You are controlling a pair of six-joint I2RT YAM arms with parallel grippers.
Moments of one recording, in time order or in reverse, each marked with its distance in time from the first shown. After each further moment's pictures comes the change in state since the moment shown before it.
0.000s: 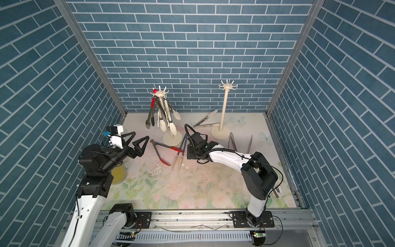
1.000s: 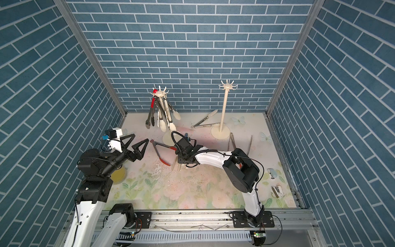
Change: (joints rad) left arm -0.005 -0.056 -0.023 -0.008 -0.003 0.000; right arm 0.110 0.209 0.126 0.017 0.074 0.108
